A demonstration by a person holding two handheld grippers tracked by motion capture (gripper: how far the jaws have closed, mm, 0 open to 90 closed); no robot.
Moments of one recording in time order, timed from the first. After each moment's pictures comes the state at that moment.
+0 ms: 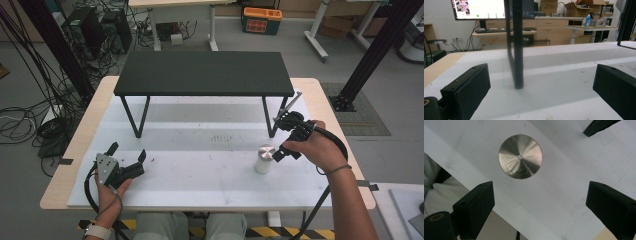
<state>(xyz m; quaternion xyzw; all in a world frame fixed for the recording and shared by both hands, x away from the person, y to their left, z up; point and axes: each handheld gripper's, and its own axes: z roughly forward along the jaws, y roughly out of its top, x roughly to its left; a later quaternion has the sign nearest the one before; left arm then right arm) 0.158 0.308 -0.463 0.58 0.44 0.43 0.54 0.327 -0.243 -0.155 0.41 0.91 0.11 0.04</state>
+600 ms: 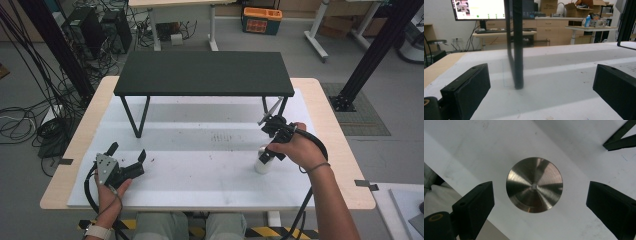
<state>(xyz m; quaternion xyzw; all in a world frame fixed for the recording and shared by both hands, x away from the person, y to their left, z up) 0.157 0.308 -0.463 0.58 0.44 0.43 0.54 0.348 -0.214 -0.183 0.38 0.92 0.10 0.03</state>
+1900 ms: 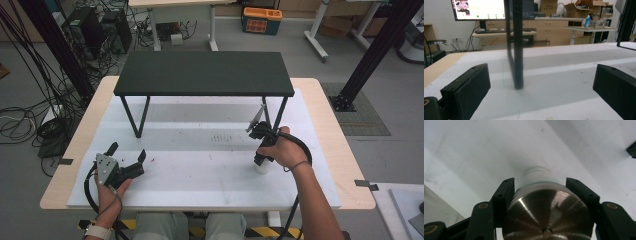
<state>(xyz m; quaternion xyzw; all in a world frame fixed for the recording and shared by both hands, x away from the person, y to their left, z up) 0.157 0.309 -0.464 0.58 0.44 0.43 0.54 0.372 -0.180 -0.216 0.36 0.93 0.05 0.02</state>
